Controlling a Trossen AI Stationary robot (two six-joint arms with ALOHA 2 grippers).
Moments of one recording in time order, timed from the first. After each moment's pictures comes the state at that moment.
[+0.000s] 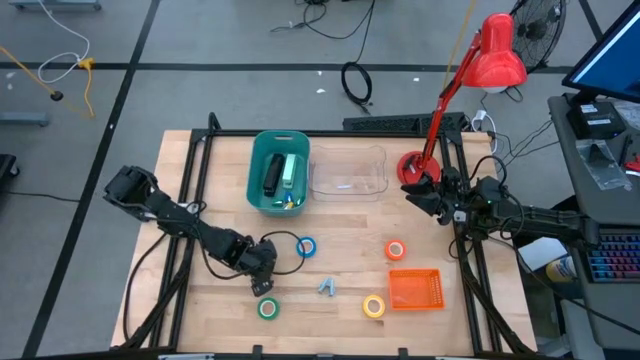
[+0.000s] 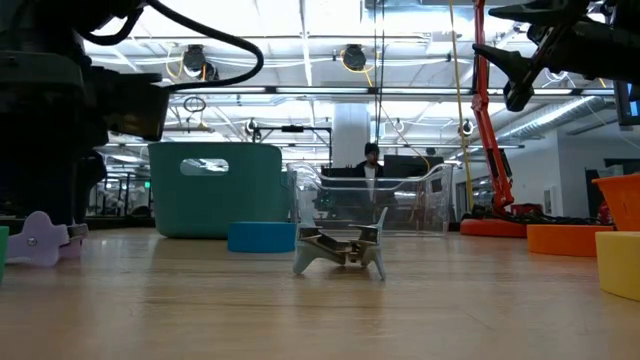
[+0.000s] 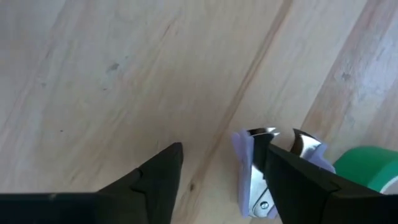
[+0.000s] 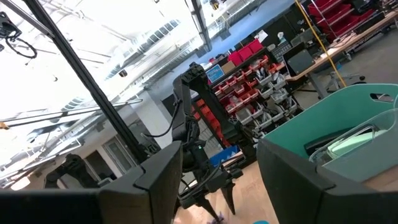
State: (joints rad) left arm -0.46 1.58 0.76 -0.41 -0.04 -0.96; right arm -0.25 0.30 0.11 0.46 -0.21 0.68
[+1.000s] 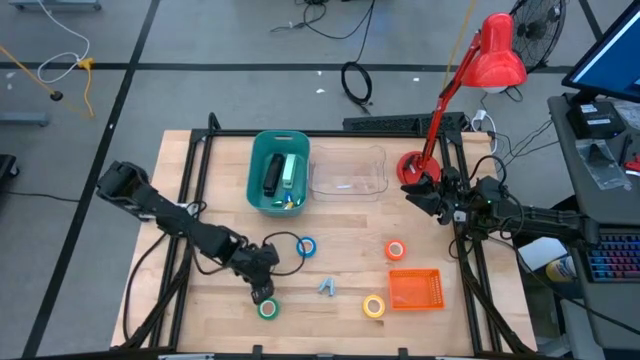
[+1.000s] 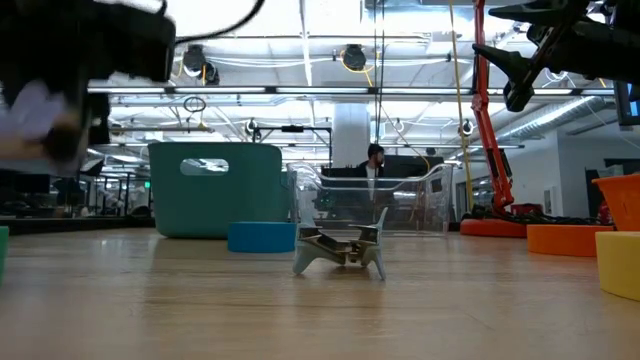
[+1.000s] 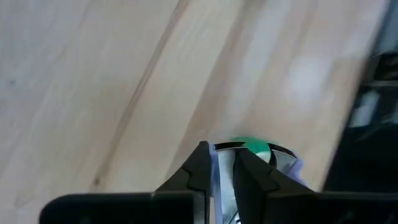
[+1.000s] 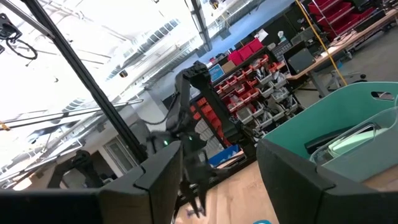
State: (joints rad) left arm -0.49 1.48 0.81 -0.34 0.06 -1.00; right arm -0.25 0.30 0.11 0.46 -0.21 0.70
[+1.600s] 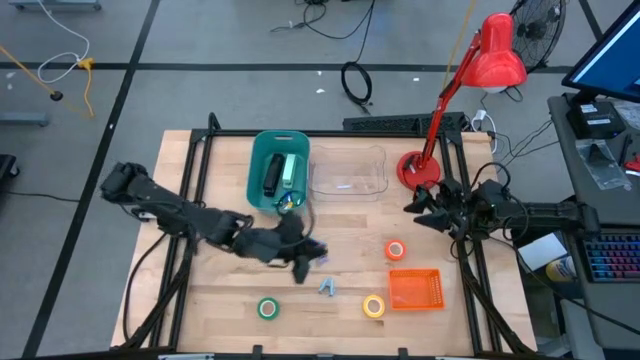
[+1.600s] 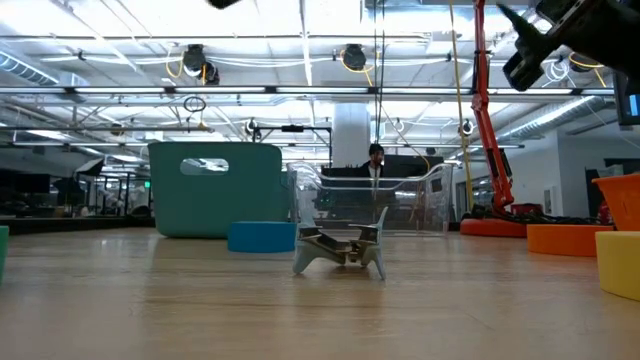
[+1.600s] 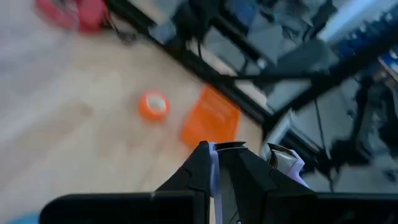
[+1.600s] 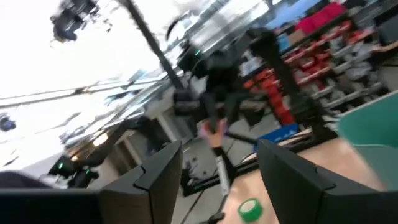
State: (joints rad) left arm -0.40 1.51 1.22 -0.14 -0.40 -0.83; right arm -0.12 0.33 0.11 0.56 -0.37 0.71
